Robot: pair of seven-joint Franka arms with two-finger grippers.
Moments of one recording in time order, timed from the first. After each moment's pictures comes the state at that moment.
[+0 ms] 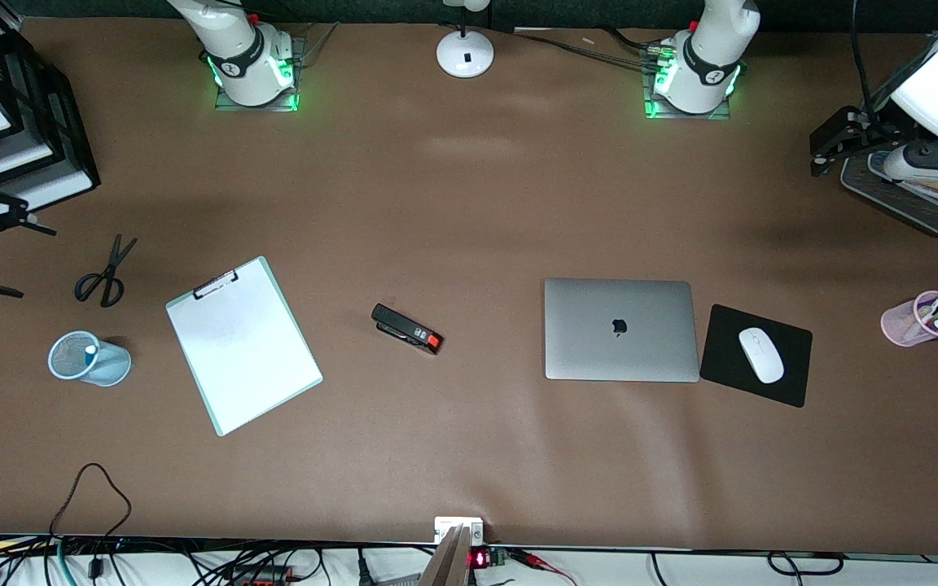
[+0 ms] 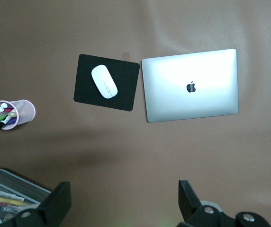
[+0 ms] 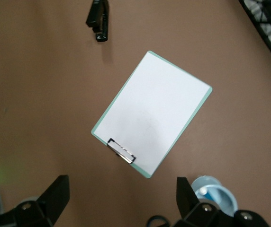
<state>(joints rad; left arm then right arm) -0.02 -0.02 -0.10 -1.52 0.05 1.47 -0.01 -0.27 0.27 0.08 -1.41 0.25 1.57 -1.28</state>
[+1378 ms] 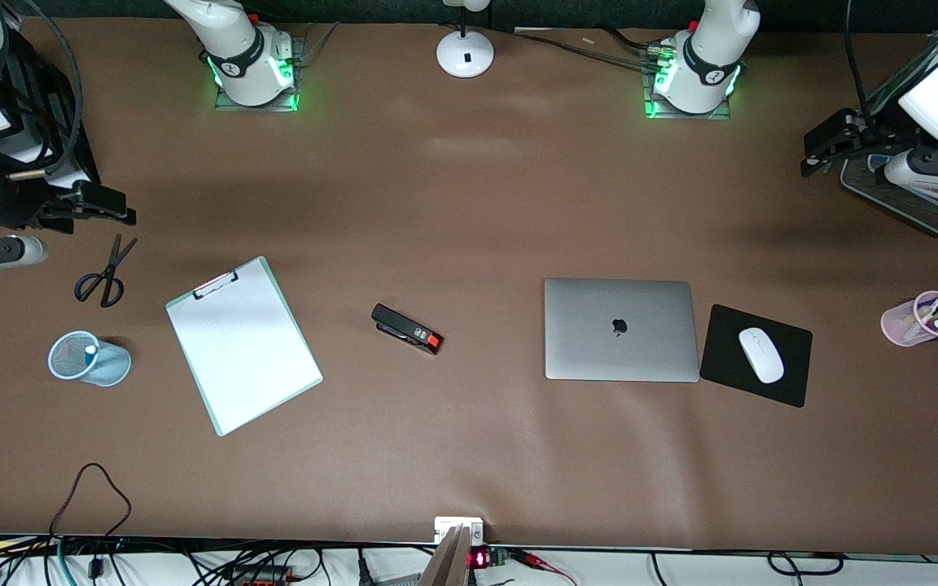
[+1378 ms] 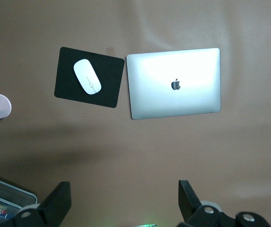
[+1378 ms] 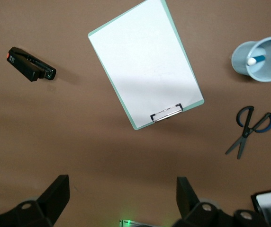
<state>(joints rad) 0.00 -0.02 -0.09 -1.54 -0.04 1.47 -0.01 0.00 0.18 0.02 -1.44 0.10 1.46 -0.05</state>
